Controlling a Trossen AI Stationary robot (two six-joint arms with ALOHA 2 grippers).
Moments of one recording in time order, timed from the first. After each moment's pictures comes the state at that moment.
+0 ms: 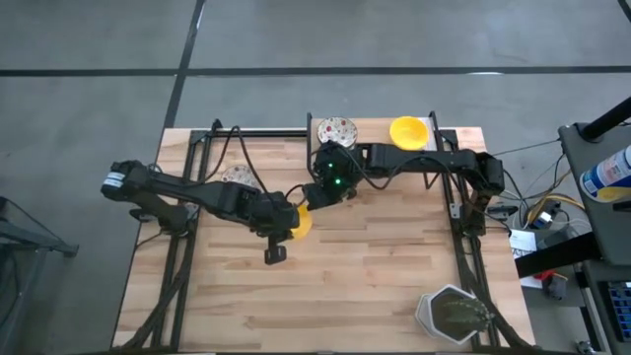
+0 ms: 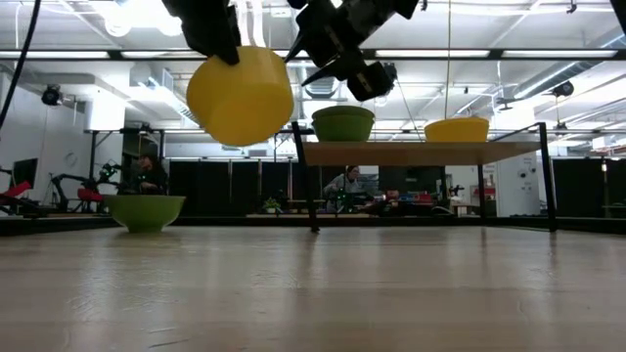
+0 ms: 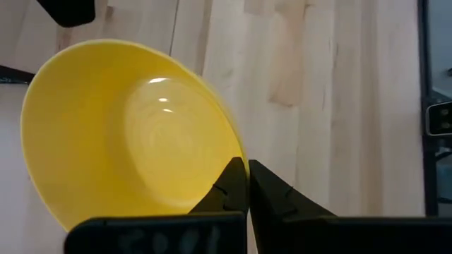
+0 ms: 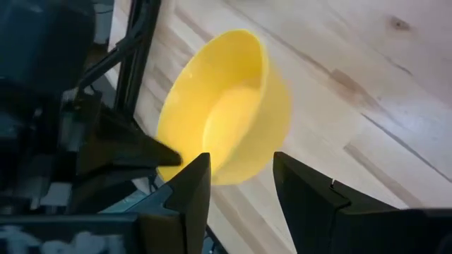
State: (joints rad) left arm -0.19 1.45 1.31 -0.83 -0.02 -0.32; right arm -0.14 1.82 1.62 -0.66 -0.41 1.06
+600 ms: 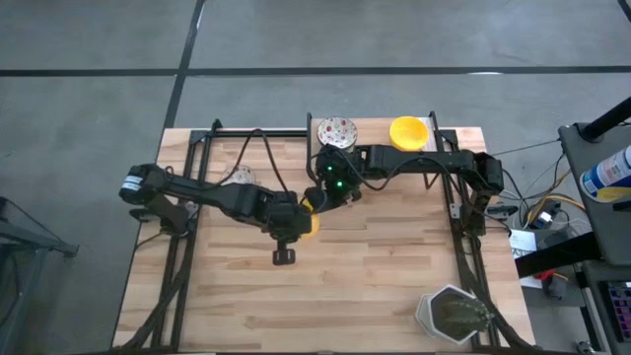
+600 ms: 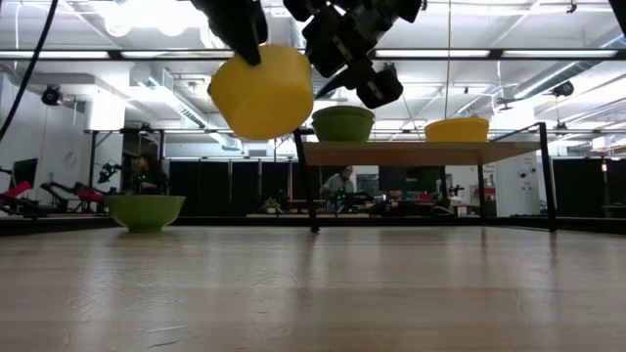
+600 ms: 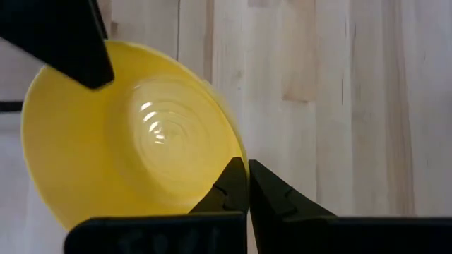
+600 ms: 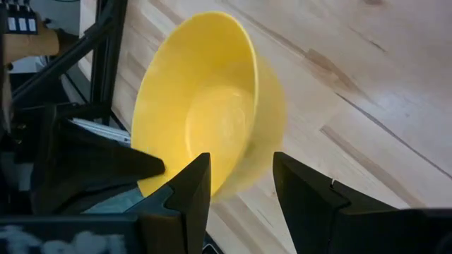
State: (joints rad) left arm -0.19 1.61 1.51 -0.98 -0.06 -0.21; right arm -0.14 1.82 1.60 -0.73 -0.42 1.05
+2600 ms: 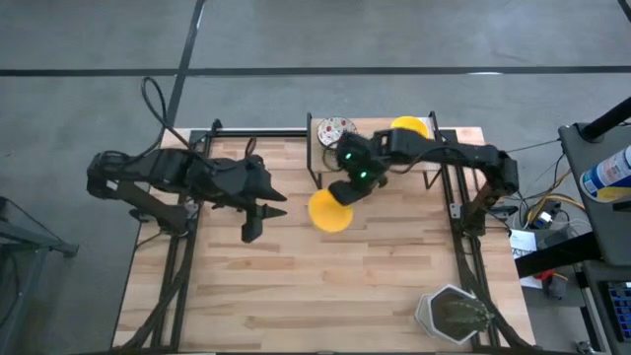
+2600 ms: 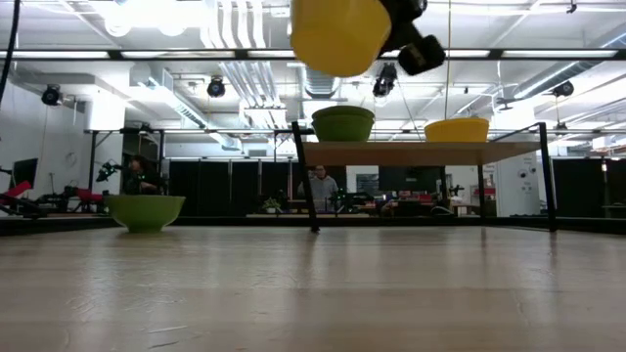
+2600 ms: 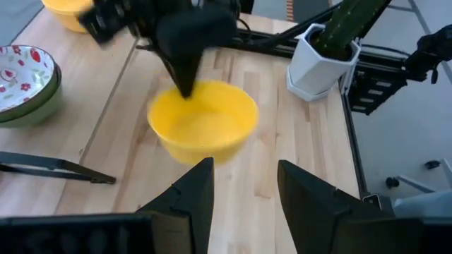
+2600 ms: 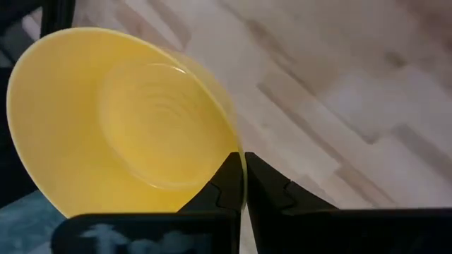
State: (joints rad) left arm -0.20 1.31 1.69 -0.99 -0.16 -0.30; right arm -0.18 1.71 1.70 -1.12 -0.38 0.86
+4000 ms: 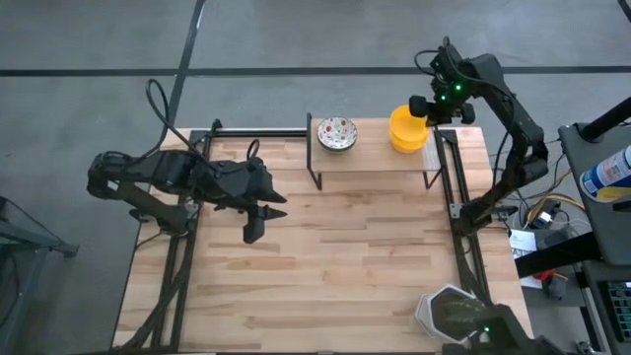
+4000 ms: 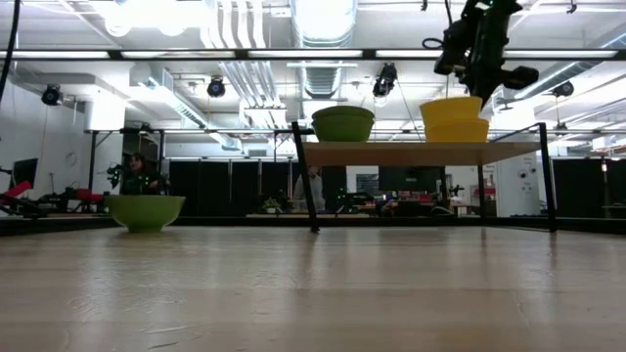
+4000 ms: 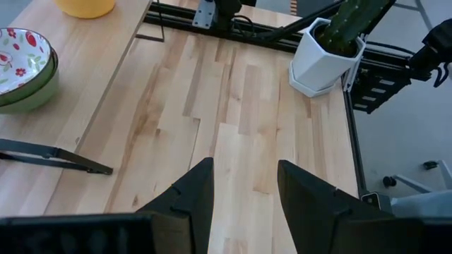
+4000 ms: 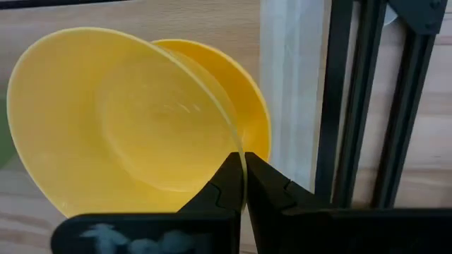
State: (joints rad) left arm -0.20 1.32 1.68 -1.00 -0.16 -0.33; right arm -1.11 1.56 1.71 -1.54 -0.18 0.51
